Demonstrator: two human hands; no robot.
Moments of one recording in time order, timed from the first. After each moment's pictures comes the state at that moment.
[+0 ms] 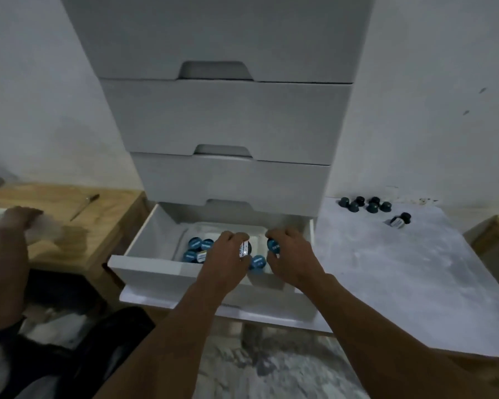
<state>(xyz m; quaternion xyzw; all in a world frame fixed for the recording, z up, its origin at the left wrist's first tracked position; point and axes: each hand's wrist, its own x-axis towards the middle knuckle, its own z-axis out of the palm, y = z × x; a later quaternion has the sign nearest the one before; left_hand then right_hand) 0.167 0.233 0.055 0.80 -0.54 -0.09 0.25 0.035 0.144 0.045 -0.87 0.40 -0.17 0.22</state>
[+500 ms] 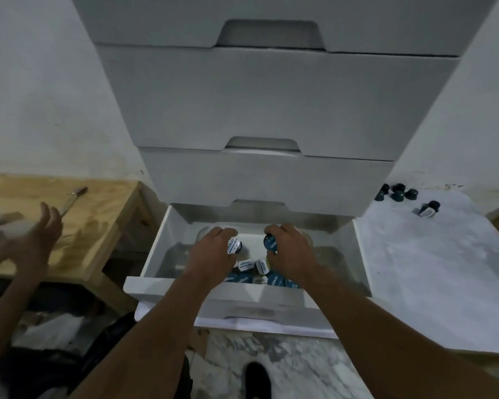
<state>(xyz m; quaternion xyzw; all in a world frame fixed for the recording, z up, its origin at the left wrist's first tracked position) 0.305 0.219 0.032 0.80 -0.56 -0.12 0.17 0.153 0.127 0.013 -0.86 0.45 -0.10 0.21</state>
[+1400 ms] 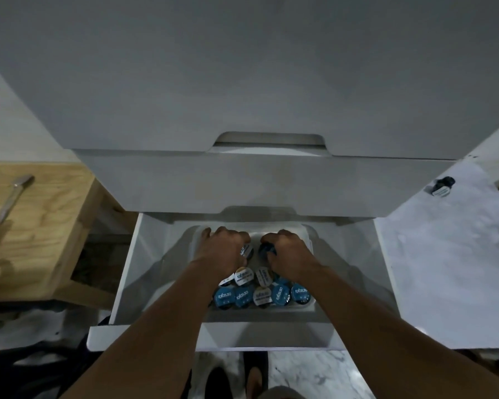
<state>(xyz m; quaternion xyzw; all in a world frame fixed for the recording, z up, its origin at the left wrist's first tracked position) 0.337 0.125 -0.029 0.73 -0.65 -0.20 -0.05 0.182 0.072 -0.041 -0.83 0.47 0.01 0.28</state>
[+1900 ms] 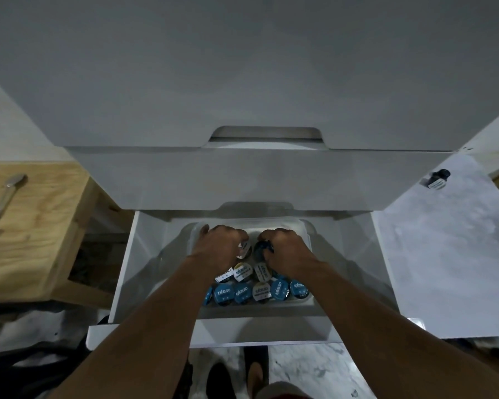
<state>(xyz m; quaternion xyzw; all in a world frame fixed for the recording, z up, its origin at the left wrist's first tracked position) 0.342 0.124 -0.033 0.72 -0.67 -0.20 -0.03 0.181 0.076 -0.040 -0.83 0.48 0.00 0.30</state>
